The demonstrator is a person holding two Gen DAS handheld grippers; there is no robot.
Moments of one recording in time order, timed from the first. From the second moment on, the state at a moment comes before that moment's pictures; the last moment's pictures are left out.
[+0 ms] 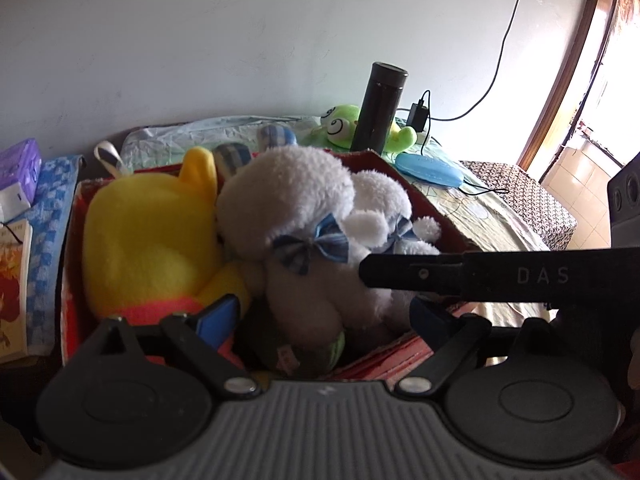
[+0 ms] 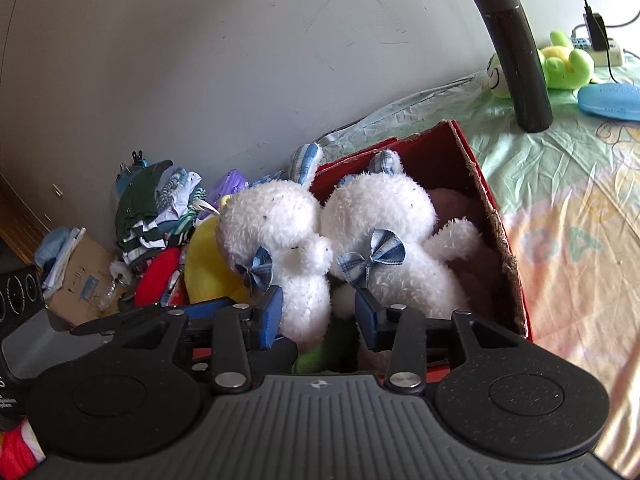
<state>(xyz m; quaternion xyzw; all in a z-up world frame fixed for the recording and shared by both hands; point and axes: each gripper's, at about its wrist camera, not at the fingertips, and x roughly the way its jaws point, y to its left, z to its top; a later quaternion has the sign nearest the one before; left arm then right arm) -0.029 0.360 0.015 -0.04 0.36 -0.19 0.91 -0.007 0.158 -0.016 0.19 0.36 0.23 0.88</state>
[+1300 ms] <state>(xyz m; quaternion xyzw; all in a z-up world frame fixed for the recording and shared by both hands) -0.037 0.314 0.017 0.00 0.43 -0.06 0.90 -0.022 0.143 -0.019 0.23 0.36 0.21 0.88</state>
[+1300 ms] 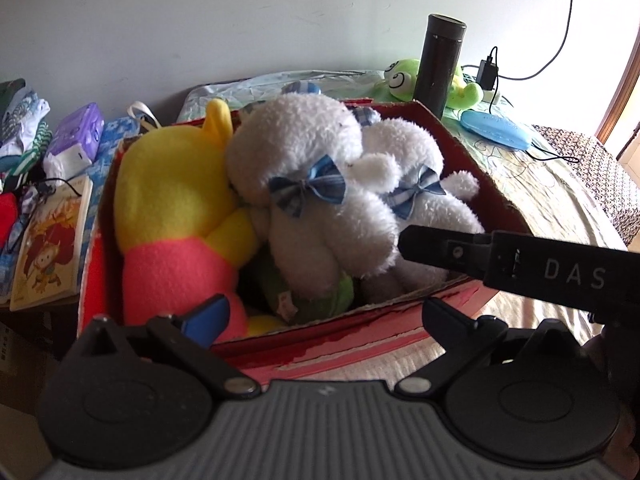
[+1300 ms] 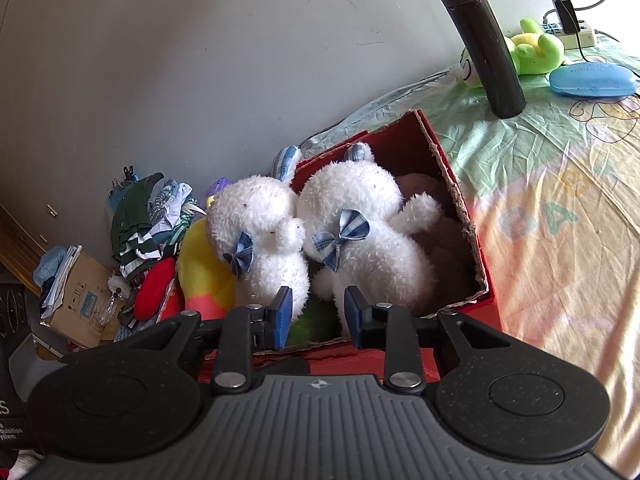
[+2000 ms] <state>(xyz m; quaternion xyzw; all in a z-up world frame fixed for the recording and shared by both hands) -0.036 0.309 0.014 0.02 0.43 -0.06 0.90 -0.024 0.149 -0.018 0.20 0.35 0.20 0.89</state>
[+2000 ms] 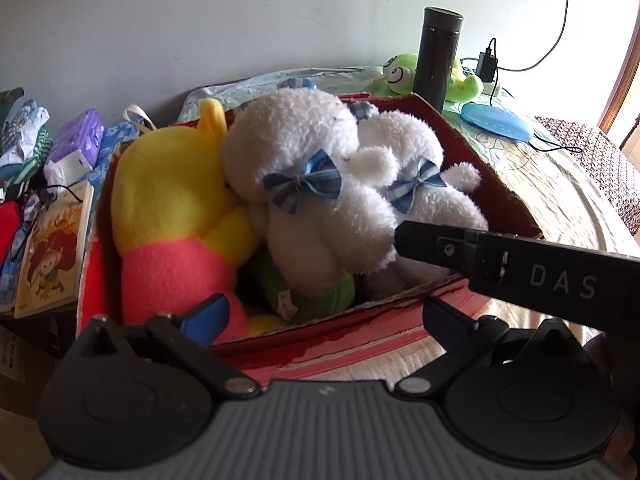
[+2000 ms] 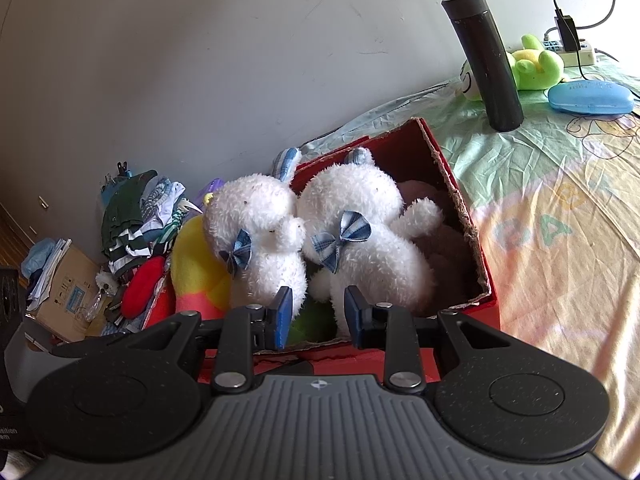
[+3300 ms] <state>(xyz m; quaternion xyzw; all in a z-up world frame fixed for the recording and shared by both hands) -0.059 0.326 0.035 0.02 0.38 -0.06 0.92 -0.036 0.156 -0.008 0.14 0.33 0.19 0.91</state>
